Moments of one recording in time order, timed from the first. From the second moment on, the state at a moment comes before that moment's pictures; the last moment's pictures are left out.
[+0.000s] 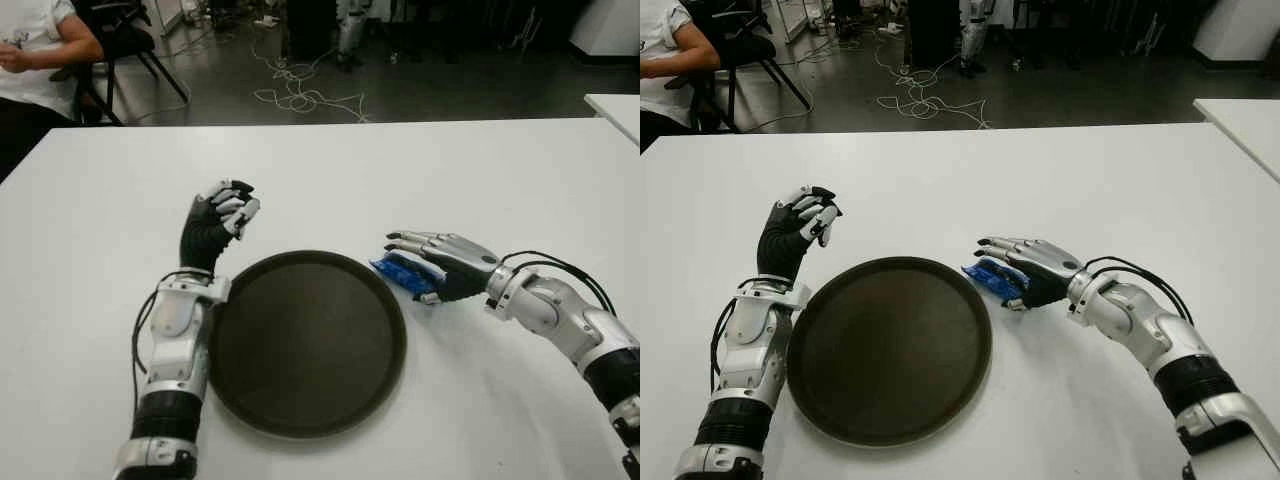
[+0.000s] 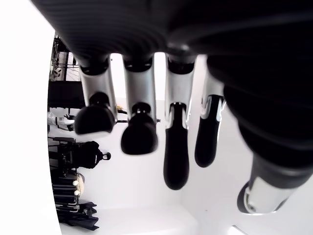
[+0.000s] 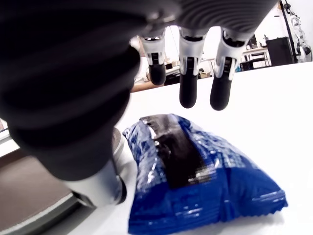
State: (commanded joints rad) left arm -0.26 0.01 0.11 0.36 -0.18 -0.39 -0.23; right arm -0.41 -0.56 0.38 0.57 -0.62 -0.66 0.08
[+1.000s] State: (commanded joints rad) left arm -0.25 0.00 0.10 0.33 -0.19 -0.39 -0.23; right arm -0.44 -0.54 0.40 0.60 -0.64 -0.61 0.08
